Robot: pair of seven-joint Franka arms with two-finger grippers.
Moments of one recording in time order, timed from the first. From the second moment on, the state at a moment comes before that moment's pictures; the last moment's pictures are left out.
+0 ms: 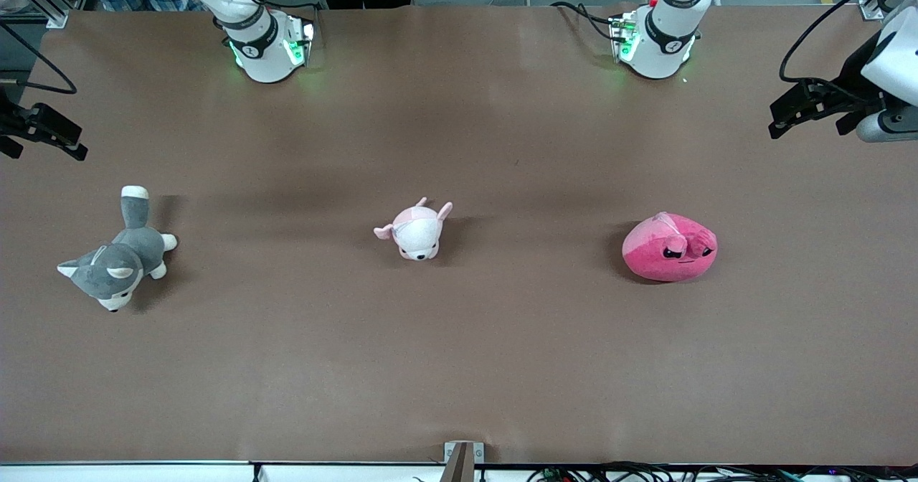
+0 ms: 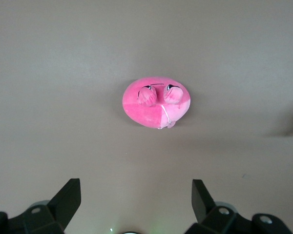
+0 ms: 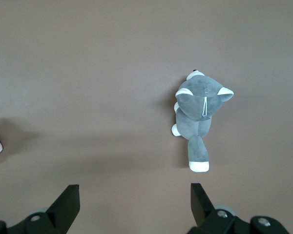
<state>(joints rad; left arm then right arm) -0.05 -0.05 -0.06 -1.56 0.01 1.50 -0.14 -0.10 -0.11 -0.01 -1.72 -0.03 1.67 -0.07</state>
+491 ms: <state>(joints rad) -0.05 -0.02 -0.06 -1.54 0.01 1.50 -0.14 -0.10 -0.11 -0.01 -1.72 -0.03 1.67 -0.07</state>
